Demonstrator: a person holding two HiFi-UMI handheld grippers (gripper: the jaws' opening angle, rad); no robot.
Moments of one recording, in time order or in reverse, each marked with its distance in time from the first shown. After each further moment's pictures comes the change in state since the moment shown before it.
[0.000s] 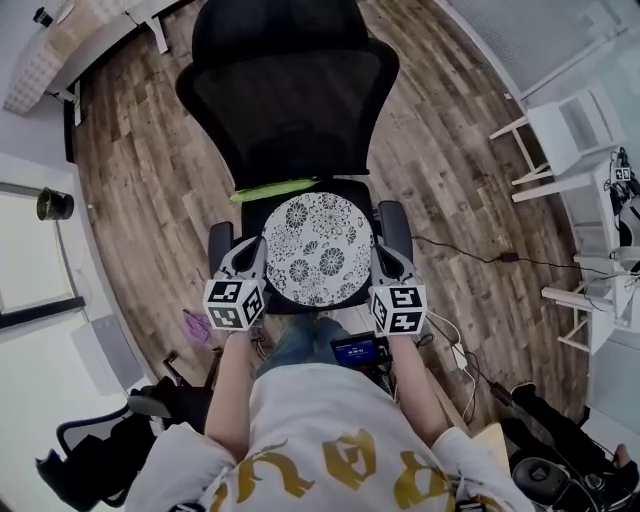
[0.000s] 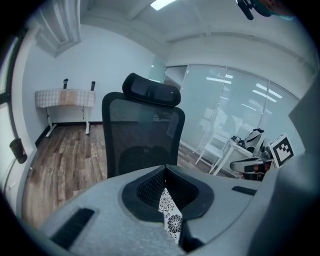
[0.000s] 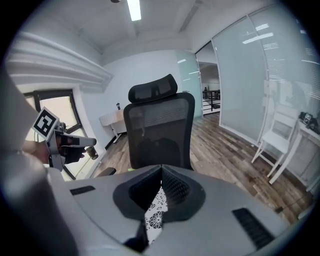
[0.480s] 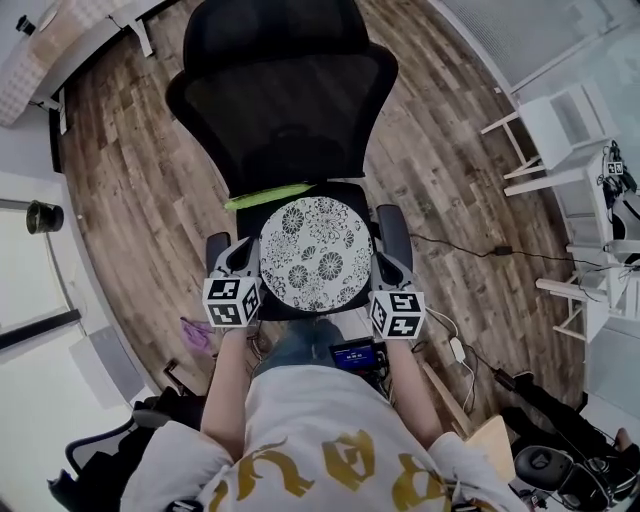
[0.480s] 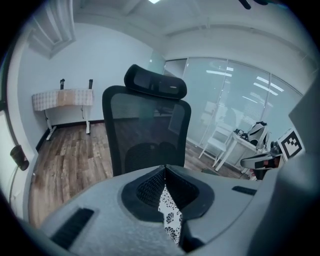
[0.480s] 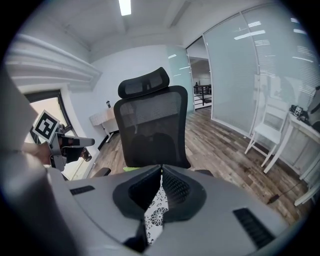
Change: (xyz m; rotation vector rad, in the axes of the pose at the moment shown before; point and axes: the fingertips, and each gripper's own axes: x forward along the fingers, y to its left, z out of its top) left arm 0.028 0.039 -0.001 0.041 0.064 0.015; right arm 0.013 -0.004 -0.012 0.082 0.051 -0.084
